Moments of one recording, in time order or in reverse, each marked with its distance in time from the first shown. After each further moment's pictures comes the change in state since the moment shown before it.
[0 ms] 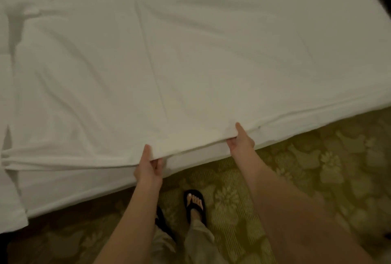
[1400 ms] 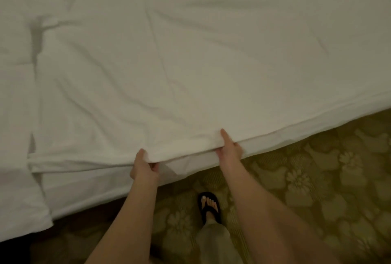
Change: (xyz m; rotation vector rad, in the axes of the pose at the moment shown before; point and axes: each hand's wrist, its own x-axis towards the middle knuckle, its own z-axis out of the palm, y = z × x) left_hand 0.019 0.045 -0.007 -0.049 0.134 0.063; right_hand -0.019 0.068 0.020 -0.007 -0.062 0.036
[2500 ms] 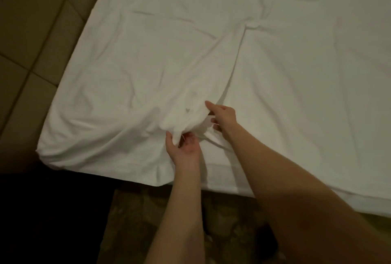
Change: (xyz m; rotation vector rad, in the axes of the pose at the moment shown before) left_hand 0.094 0.332 -0.184 -0.950 -0.236 -0.138; right_hand -0.223 0.340 0.306 -1.030 -0.603 -0.256
